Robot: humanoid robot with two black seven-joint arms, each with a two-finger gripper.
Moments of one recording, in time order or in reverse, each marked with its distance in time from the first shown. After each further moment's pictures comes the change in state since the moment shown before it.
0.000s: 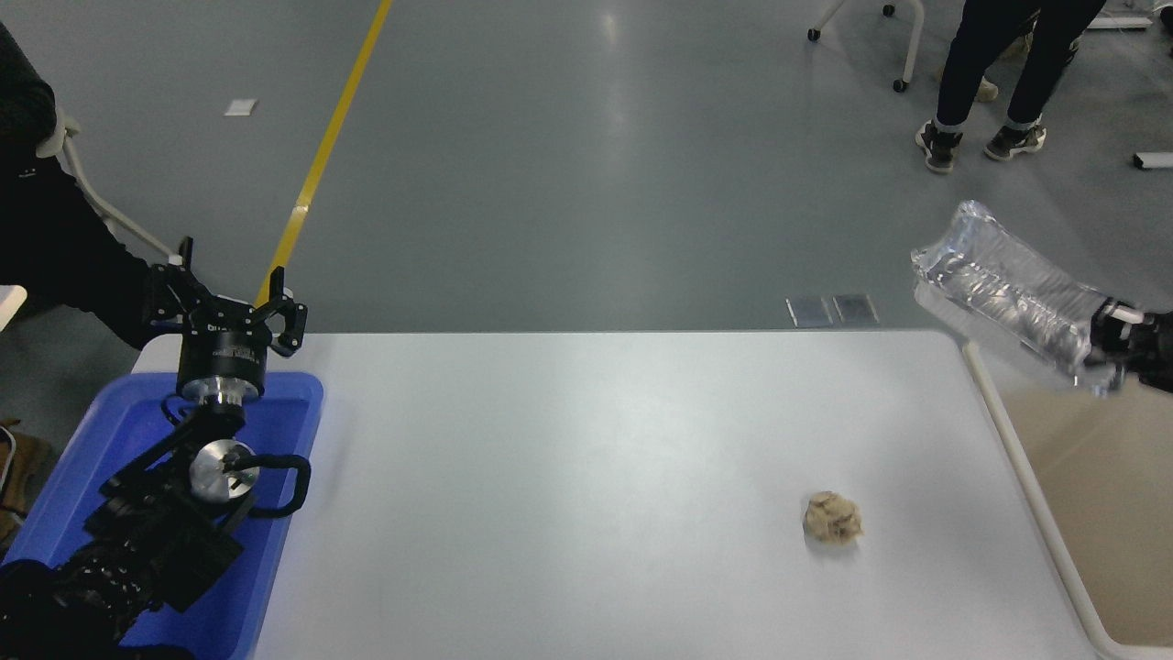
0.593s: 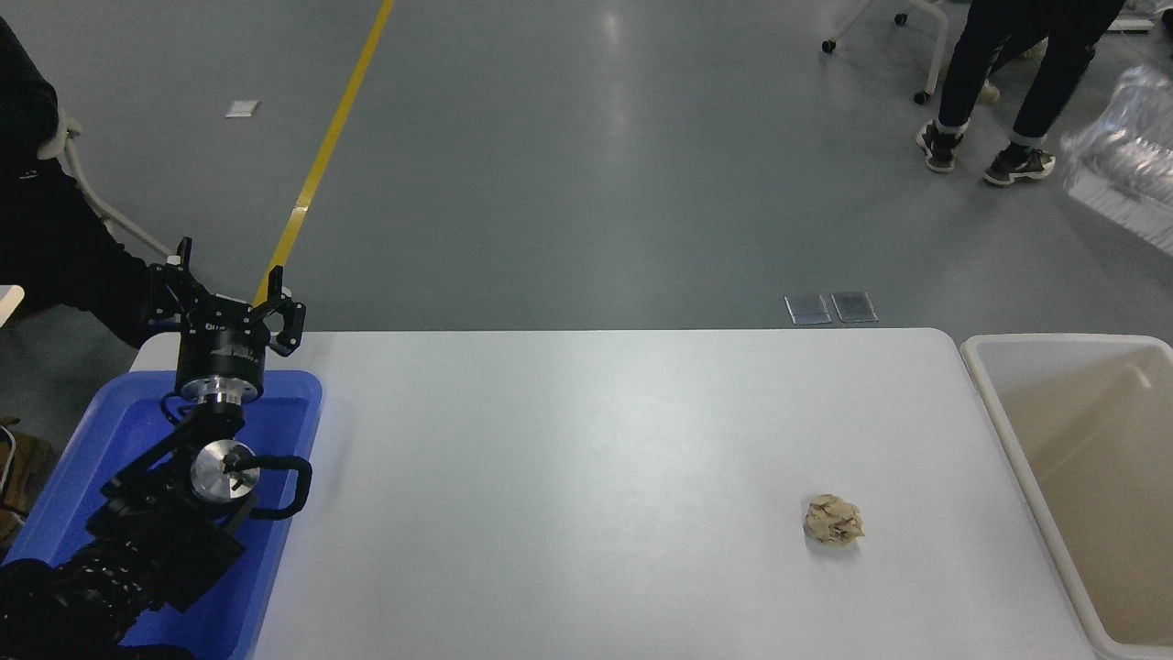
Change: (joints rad) left arm 0.000 0.000 0.000 0.000 0.000 0.001 0.000; right arm -0.034 -0.042 0.001 -0.306 0.077 -0.105 -0.052
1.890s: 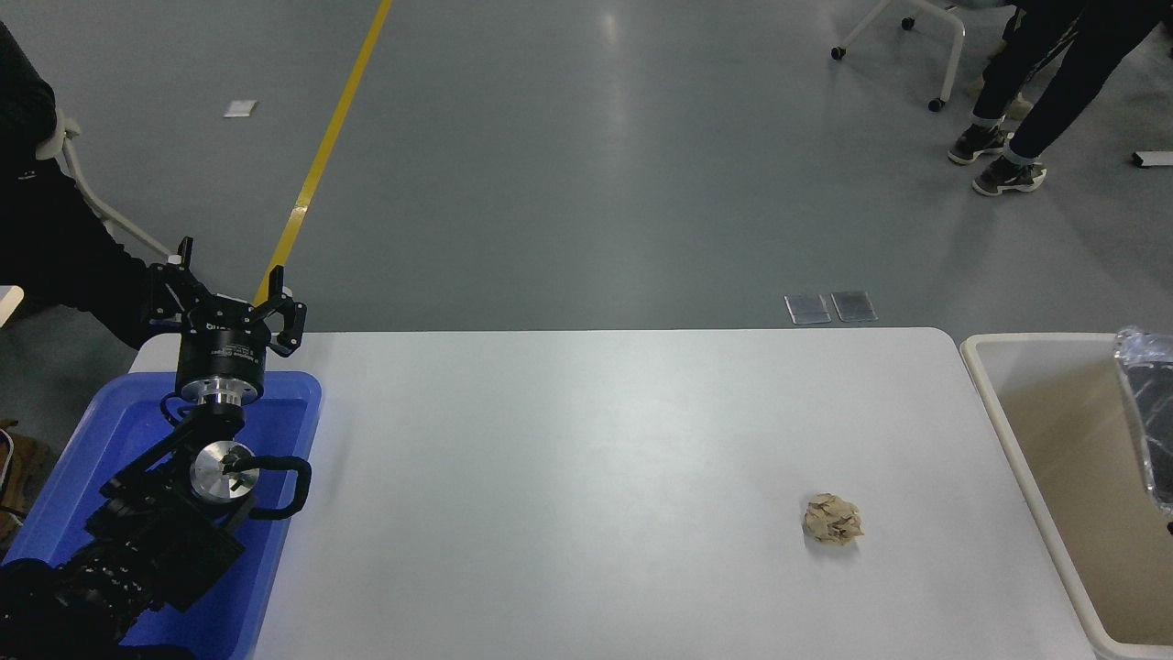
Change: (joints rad) left arm 0.000 -0.001 0.000 0.000 0.000 0.000 0.000; right arm -1.224 0.681 0.725 -0.788 0.350 -0.466 0.130
